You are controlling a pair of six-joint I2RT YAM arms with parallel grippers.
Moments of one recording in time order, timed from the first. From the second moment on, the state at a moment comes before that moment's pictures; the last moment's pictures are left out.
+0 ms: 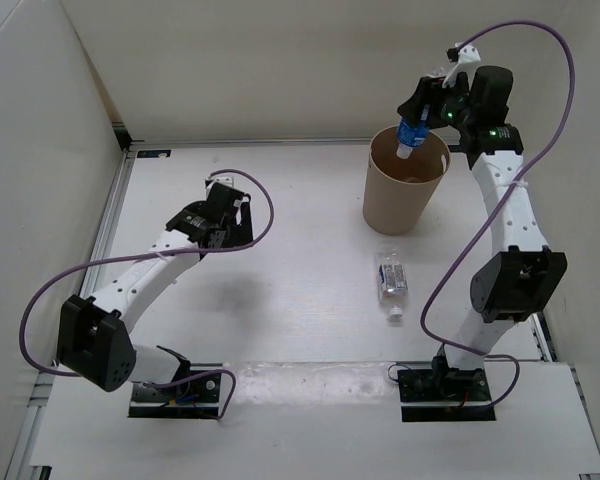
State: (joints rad) left arm -0.49 1.36 1.10 -0.69 -0.38 -0.43; right arm 0.03 1.73 1.84 -0.34 -0.46 0.07
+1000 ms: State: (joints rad) left arm -0.41 1.20 0.93 -0.62 -0.35 -0.33; right arm 0.33 1.07 1.06 -0.69 -0.66 -0.55
